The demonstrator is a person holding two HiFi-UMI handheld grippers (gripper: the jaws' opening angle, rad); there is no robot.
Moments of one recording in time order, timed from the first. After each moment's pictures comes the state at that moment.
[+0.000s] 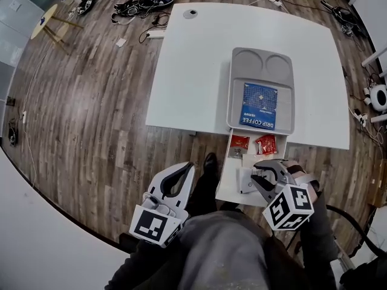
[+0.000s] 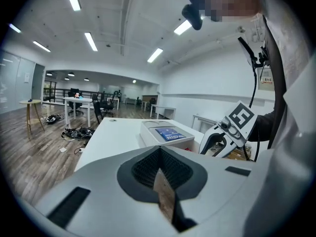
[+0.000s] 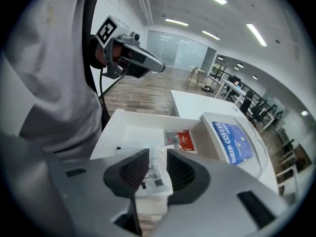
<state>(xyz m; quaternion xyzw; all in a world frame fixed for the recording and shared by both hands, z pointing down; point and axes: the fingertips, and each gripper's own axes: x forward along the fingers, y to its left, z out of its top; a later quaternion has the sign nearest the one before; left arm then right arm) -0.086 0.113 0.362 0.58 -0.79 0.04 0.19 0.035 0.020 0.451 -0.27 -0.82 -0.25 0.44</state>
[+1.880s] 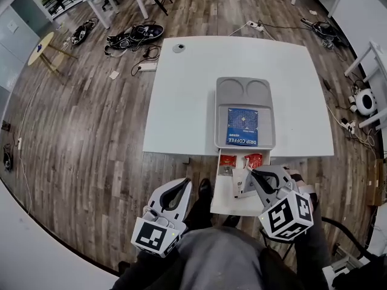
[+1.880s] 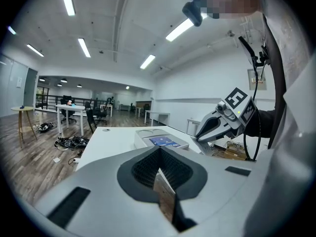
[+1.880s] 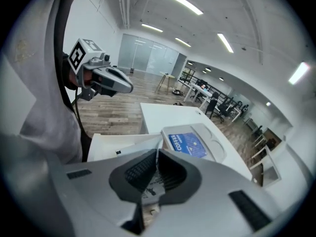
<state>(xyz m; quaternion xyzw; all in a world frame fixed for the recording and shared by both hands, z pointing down) -0.078 0.105 0.338 0.62 -0.77 0.04 0.15 0.017 -0.016 0.370 -0.11 -0.88 -0.23 0.40</state>
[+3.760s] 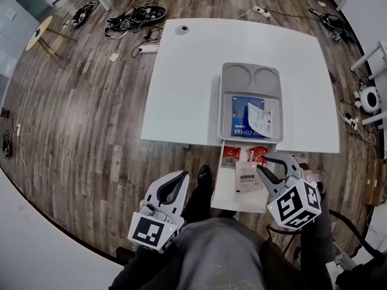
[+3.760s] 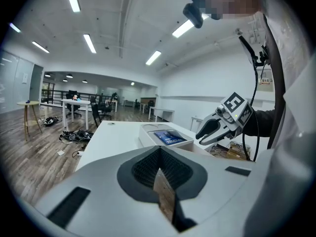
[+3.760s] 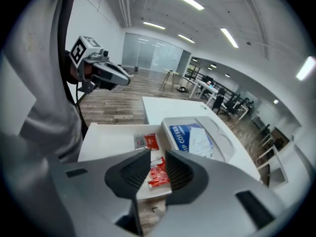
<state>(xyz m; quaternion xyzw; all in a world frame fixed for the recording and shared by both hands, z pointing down) -0.086 0.107 0.356 0.59 -0.78 0.04 0.18 0.016 -0.037 0.400 -0.14 -0.87 -0.22 0.41</state>
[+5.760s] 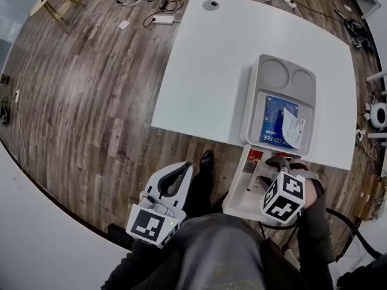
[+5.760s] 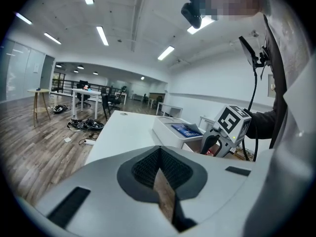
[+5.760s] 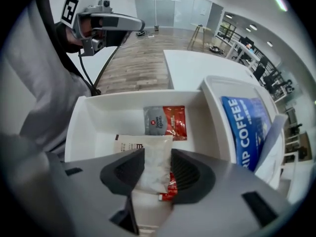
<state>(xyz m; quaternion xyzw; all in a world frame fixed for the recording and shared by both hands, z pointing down) -0.141 0.126 0.395 0.55 -0.80 0.02 0.23 0.004 -0.012 0.504 -0.26 -0.70 -0.23 0.62</state>
